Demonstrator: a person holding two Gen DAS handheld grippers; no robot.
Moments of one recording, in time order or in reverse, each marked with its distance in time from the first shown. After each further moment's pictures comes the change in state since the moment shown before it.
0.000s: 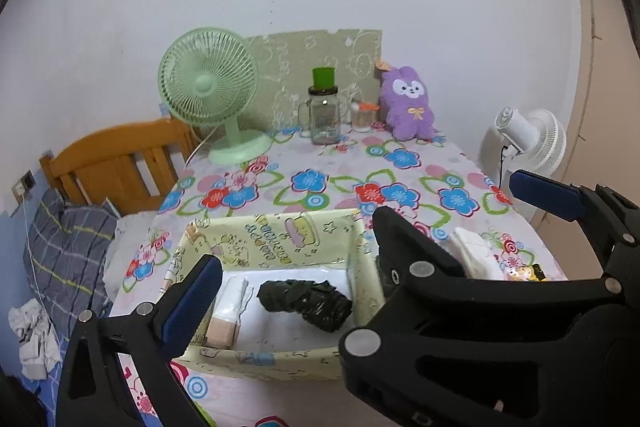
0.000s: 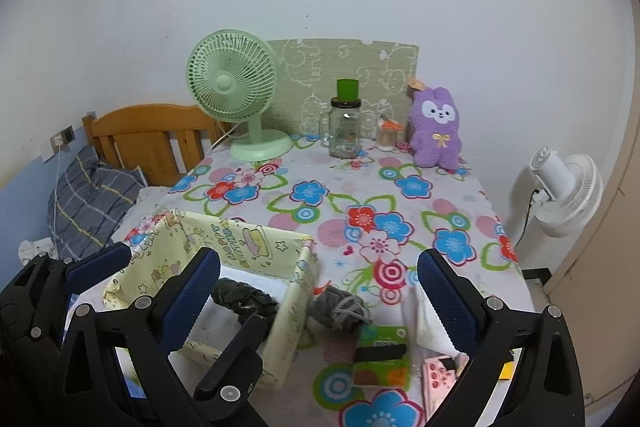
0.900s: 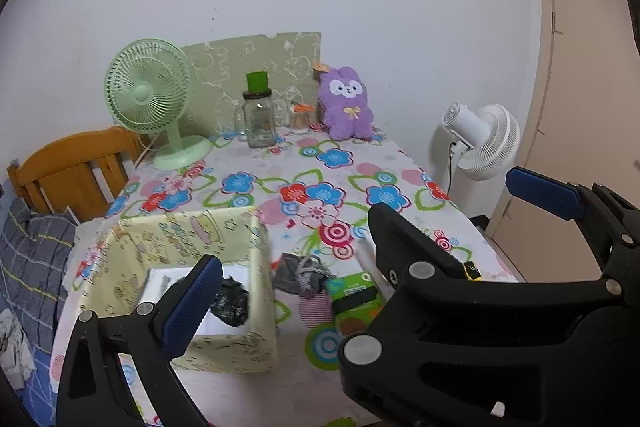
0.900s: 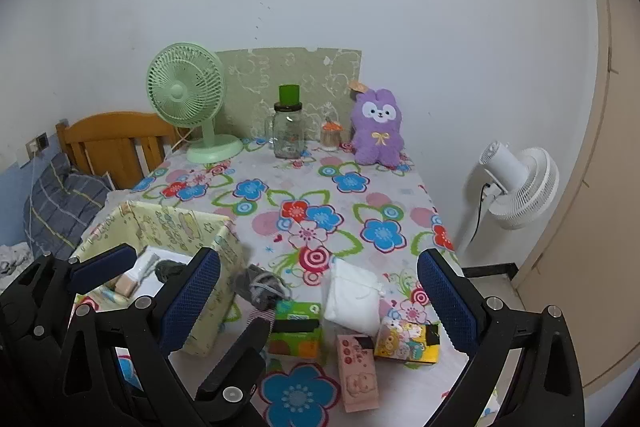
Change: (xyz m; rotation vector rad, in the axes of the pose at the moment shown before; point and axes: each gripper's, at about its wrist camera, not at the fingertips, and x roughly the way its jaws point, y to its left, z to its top) left arm -0.006 -0.074 -0.008 0.028 -0.009 -0.139; right arm -0.041 -0.065 -0.025 0.020 -0.028 -0.114
